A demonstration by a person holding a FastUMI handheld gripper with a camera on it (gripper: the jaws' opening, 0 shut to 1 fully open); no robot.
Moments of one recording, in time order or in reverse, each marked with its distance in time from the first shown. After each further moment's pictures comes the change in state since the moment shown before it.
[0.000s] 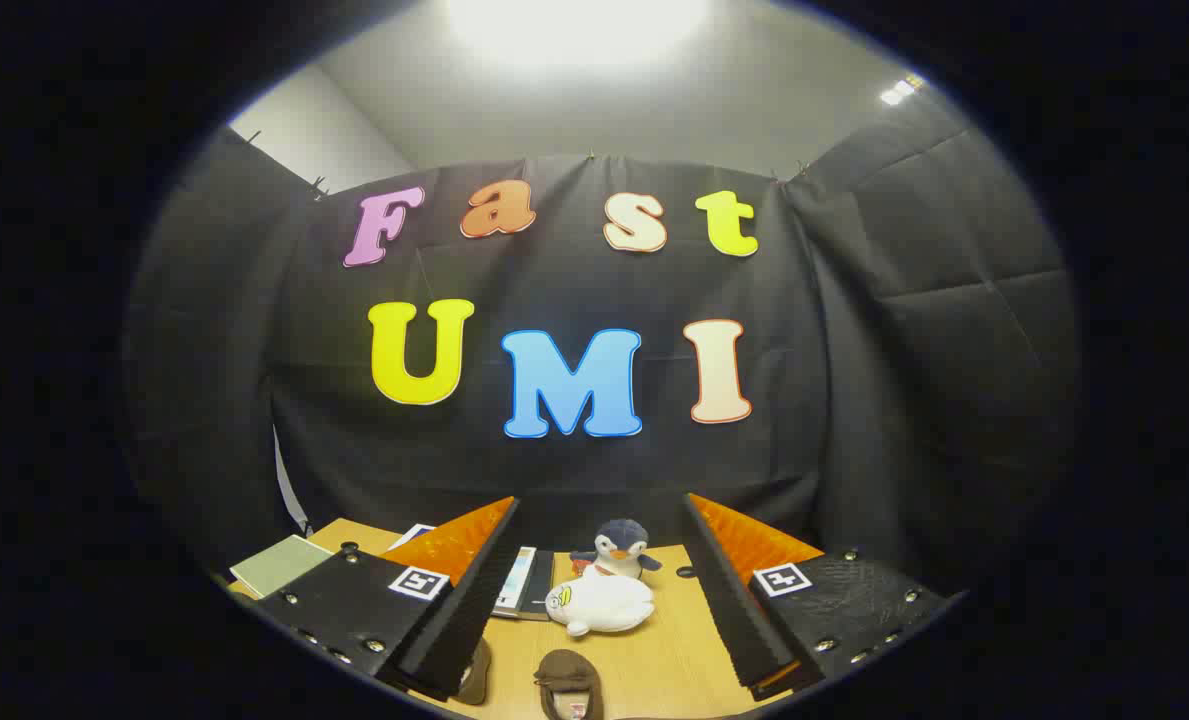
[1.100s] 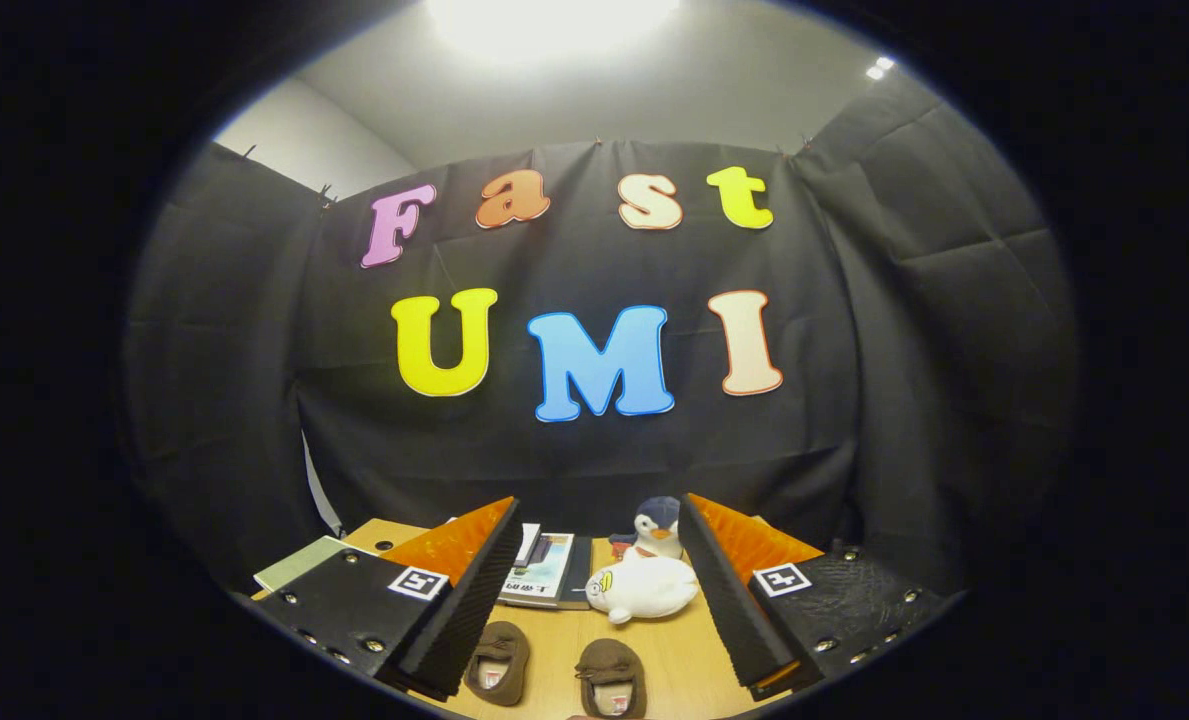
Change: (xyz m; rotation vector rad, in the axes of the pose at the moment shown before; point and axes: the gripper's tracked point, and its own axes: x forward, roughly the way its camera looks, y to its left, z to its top) arm 0.012 0.026 -0.042 0.075 0.048 0.094
